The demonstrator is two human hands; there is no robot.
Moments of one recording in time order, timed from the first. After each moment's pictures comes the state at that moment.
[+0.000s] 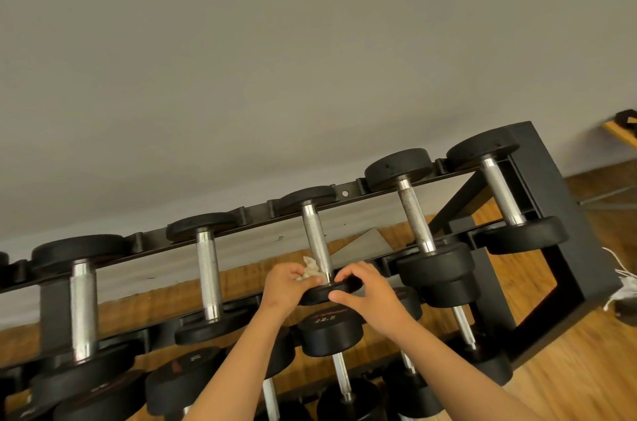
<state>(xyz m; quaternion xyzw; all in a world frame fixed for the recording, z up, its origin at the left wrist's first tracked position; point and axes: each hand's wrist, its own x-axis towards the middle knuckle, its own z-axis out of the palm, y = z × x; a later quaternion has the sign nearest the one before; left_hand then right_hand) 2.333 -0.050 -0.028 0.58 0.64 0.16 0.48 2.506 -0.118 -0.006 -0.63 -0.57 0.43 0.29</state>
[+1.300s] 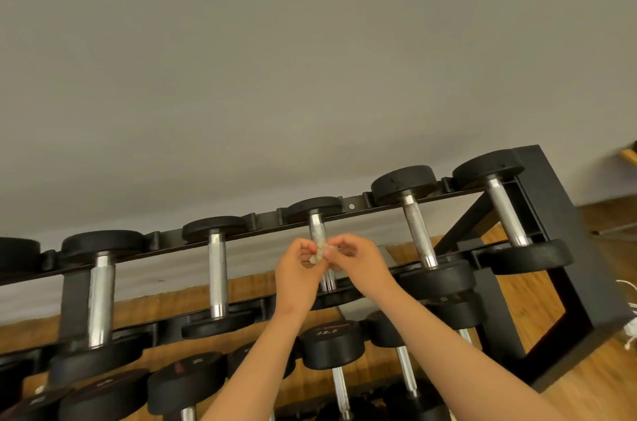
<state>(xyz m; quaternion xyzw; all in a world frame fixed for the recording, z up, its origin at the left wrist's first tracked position) 2.362 -0.069 0.035 0.53 0.57 0.42 0.47 2.494 -0.067 0.038 -0.58 -0.50 0.50 0.40</state>
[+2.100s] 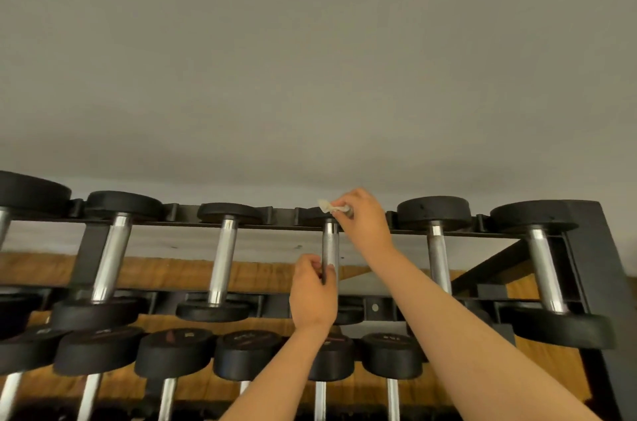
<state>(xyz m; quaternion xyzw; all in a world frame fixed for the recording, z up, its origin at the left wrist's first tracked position) 2.400 -0.064 -0.010 0.45 0.73 0.39 0.34 2.494 0.034 0.055 -0.58 -0.73 0.20 0.31</state>
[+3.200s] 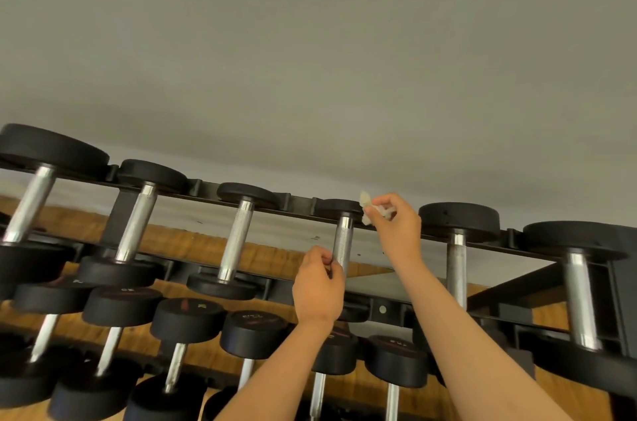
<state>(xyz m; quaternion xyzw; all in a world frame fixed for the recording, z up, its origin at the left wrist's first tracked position) 2.404 -0.068 -0.009 0.47 0.76 0.36 0.27 2.519 0.031 0.035 -0.61 -0.60 0.32 0.42</state>
